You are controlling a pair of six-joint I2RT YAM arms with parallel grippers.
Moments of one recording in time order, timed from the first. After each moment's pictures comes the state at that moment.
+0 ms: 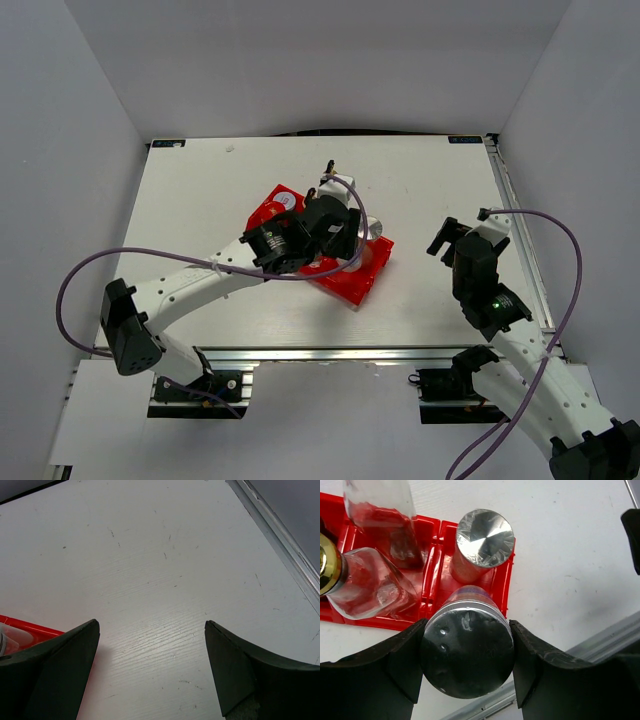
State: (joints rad) left arm -1.02 1.47 1.39 -0.56 -0.37 -0.50; right arm 0.44 0.68 0.56 -0.25 0.62 0.38
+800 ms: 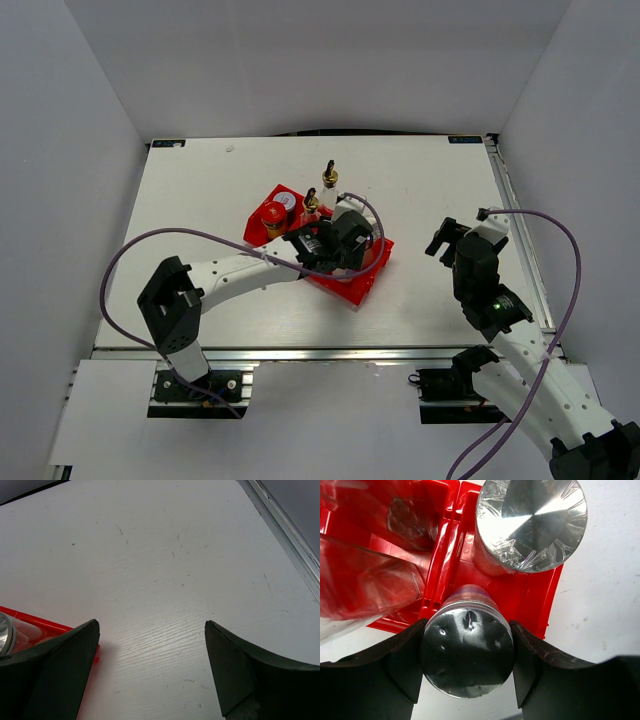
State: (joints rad) left arm -1.02 1.68 1.36 -0.52 -0.46 -0.54; right arm 0.44 0.67 0.56 -0.24 0.58 0.38
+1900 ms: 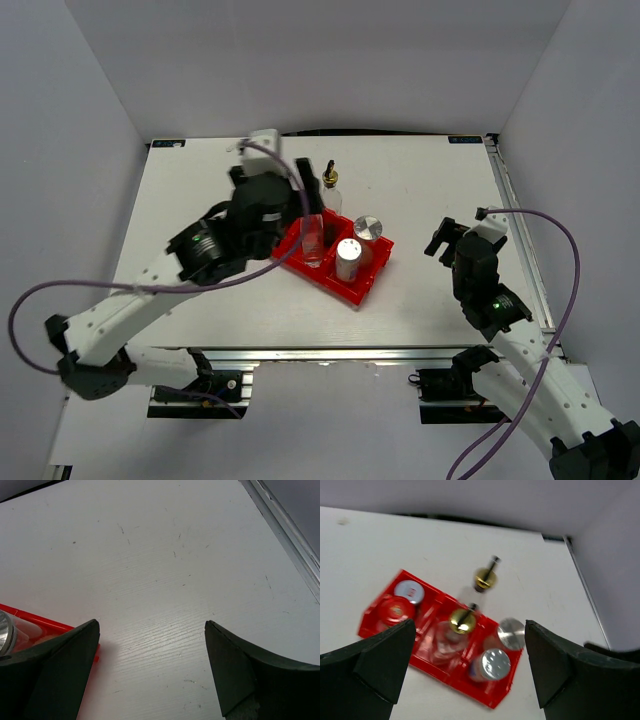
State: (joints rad) left arm -1.02 1.30 1.56 -0.59 -0.74 -0.50; right arm 0.44 0.67 0.56 -0.24 0.57 0.37
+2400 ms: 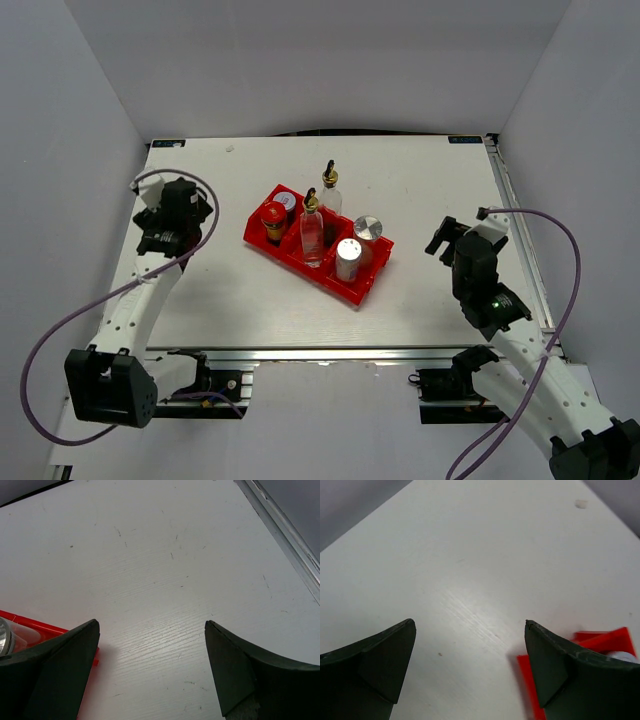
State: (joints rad) left arm -0.16 1.14 0.99 -0.42 -0.63 -0.63; right arm 0.44 0.68 0.56 -0.23 0.59 0.38
